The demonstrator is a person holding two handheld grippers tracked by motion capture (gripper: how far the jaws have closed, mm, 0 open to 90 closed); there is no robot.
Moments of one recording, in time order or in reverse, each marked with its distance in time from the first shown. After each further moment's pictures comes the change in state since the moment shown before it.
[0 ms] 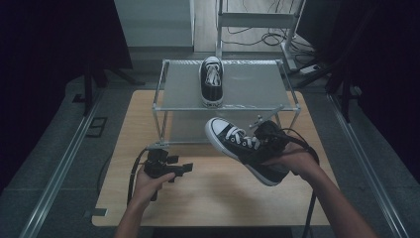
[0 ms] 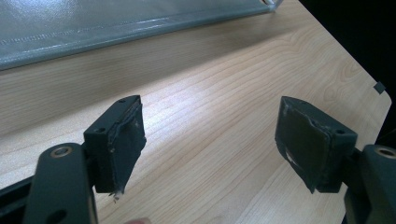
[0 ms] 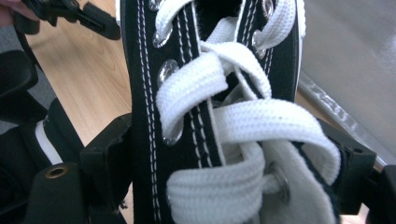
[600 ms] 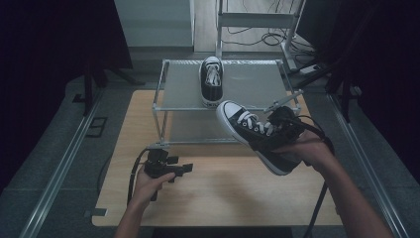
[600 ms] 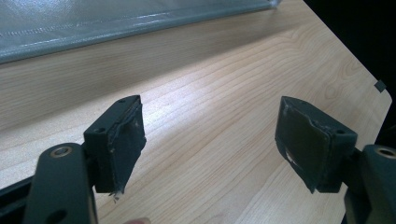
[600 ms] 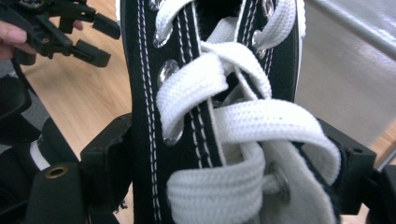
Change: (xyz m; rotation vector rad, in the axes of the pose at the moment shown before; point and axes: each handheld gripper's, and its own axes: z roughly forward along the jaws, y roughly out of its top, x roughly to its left) left arm 0.002 -0.001 0.003 0.013 -0.005 -0.006; right arm -0.016 0.010 -0.041 -0.047 -0.070 0.054
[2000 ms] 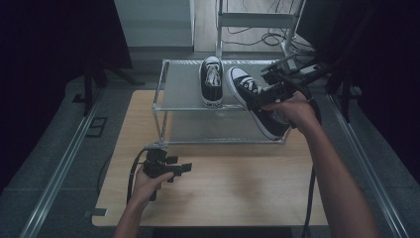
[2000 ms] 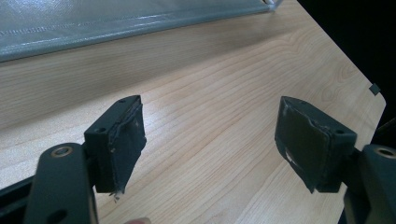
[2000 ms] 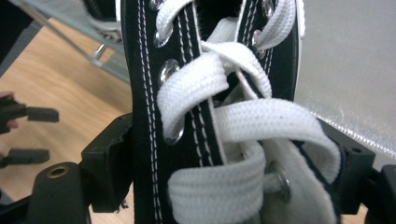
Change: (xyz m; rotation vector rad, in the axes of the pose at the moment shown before) left arm 0.005 -0.001 -0.002 -0.008 -0.013 -0.015; right arm -0.065 0.077 0.016 0.028 -0.126 0.277
